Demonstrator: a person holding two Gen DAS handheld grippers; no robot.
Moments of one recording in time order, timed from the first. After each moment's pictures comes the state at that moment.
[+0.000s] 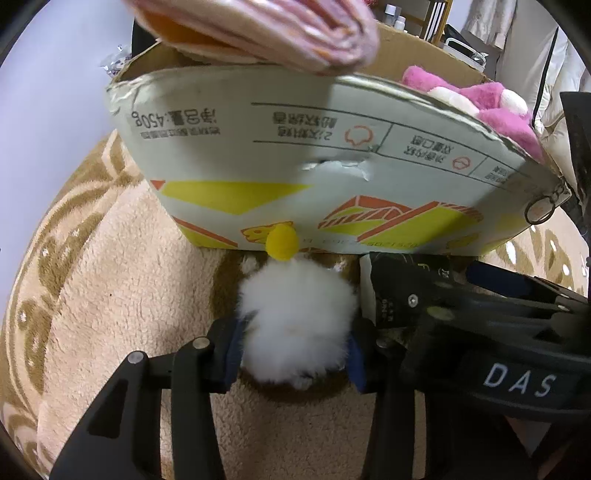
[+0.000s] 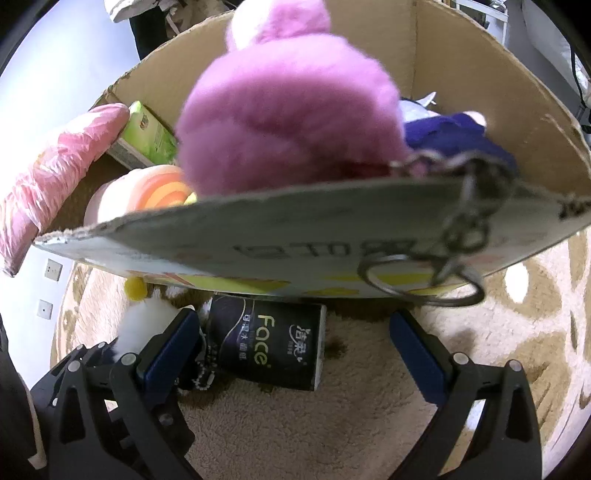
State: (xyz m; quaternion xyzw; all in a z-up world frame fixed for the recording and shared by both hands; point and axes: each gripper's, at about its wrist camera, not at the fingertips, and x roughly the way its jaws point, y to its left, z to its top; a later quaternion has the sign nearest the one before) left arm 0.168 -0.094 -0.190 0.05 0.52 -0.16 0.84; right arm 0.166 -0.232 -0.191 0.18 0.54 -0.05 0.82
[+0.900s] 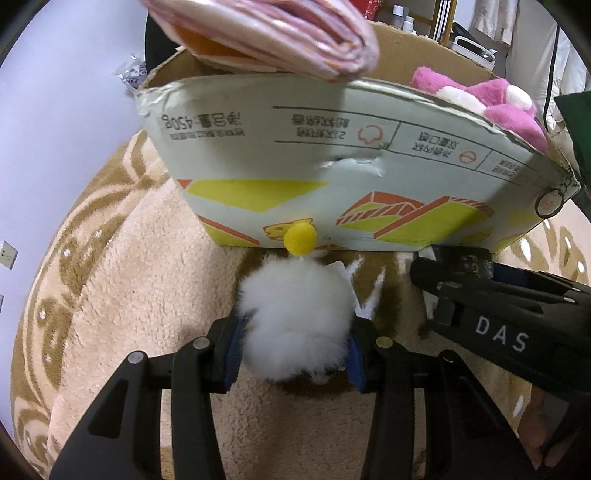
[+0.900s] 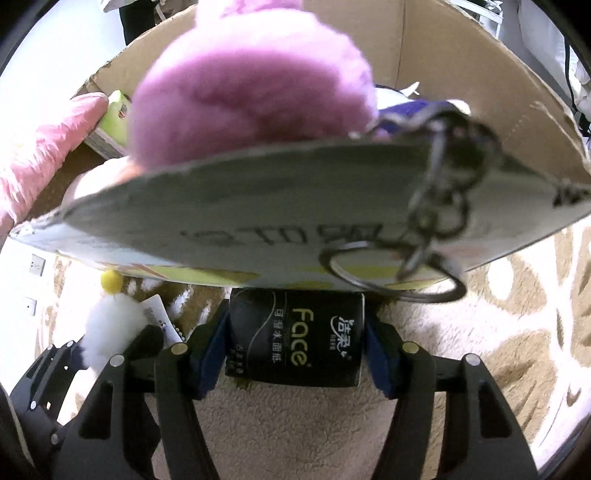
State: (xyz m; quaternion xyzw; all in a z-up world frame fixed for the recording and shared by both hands) left arm 0.155 -0.093 -0.177 0.08 0.51 -0.13 0.85; right arm 0.166 -0.209 -0.201 0.16 0.55 -0.08 0.82
